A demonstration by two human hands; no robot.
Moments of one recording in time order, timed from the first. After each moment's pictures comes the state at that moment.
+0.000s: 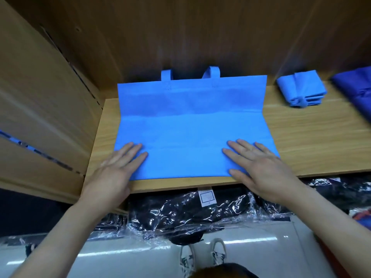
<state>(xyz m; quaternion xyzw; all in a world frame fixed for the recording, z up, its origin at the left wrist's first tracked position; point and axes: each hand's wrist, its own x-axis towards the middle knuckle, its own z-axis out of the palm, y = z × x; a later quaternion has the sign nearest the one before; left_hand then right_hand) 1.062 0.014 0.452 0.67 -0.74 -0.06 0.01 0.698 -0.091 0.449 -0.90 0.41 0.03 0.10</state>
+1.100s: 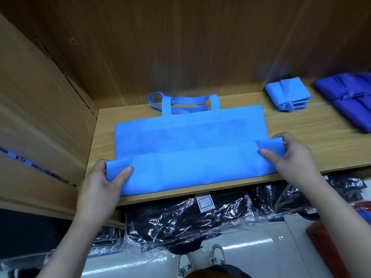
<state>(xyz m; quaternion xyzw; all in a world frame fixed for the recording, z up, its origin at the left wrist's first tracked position) 1.044 0.016 0.468 0.81 -0.44 -0.18 0.34 0.669 -0.103 0.462 -0.65 0.67 -0.27 0.23</state>
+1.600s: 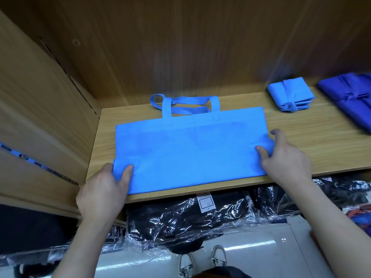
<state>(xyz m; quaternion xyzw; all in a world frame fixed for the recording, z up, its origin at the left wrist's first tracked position) 1.037 0.014 0.452 0.89 -0.44 -0.01 0.15 0.688 -0.108 0.458 -0.66 0.74 -0.10 0.06</state>
